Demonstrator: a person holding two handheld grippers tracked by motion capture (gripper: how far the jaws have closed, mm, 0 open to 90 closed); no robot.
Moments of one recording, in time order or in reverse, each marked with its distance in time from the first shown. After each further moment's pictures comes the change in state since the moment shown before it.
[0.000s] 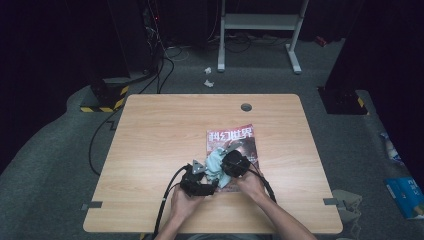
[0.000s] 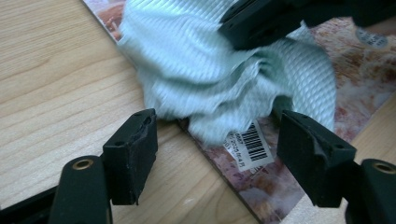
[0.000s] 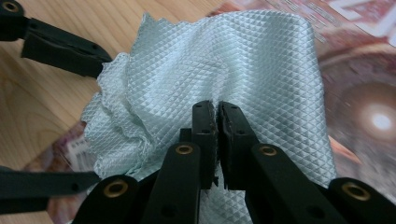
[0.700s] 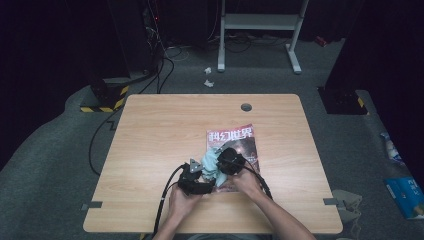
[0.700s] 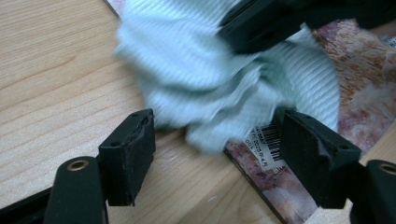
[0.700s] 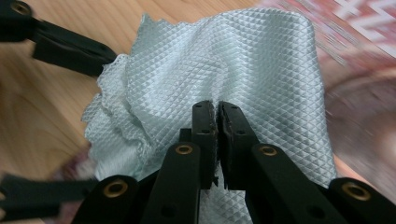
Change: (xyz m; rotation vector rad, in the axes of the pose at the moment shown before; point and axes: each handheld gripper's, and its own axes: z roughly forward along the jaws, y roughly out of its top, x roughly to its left) left arm 0.006 -0.001 -0.001 -0.005 0.024 -0.014; right arm 0.003 0.013 0.008 0.013 0.025 -0.021
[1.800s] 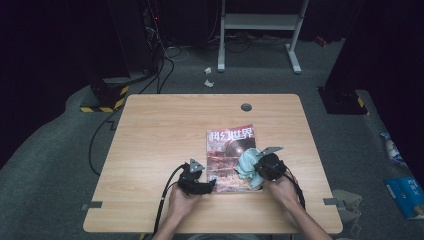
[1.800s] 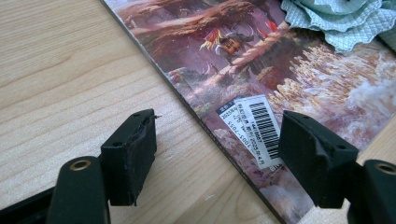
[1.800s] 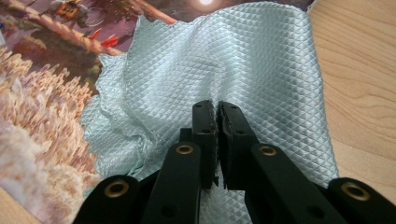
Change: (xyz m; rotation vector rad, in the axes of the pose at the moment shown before) left arm 0.001 0.001 0.000 0.004 -0.013 0.009; right arm -0.063 -0.087 -0.055 -0.021 -0.145 0.170
